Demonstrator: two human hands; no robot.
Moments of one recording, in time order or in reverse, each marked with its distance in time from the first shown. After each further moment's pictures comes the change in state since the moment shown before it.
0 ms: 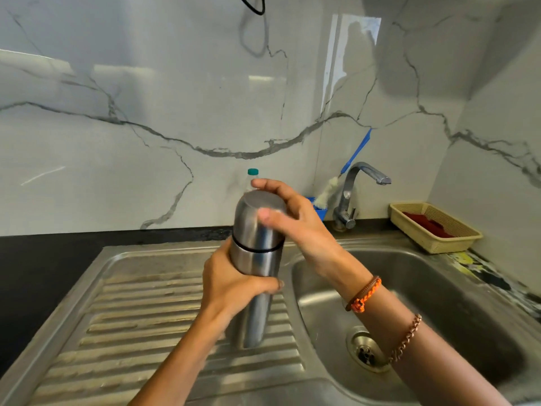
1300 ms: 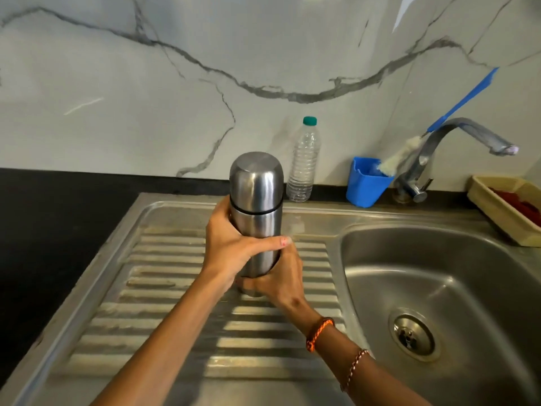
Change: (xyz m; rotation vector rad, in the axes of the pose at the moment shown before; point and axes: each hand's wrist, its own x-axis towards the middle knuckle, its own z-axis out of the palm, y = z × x) left_hand 0.065 -0.041 -0.038 -0.056 0.111 -0.016; right_hand 0.008 0.179 0.074 -0.482 0.262 0.297
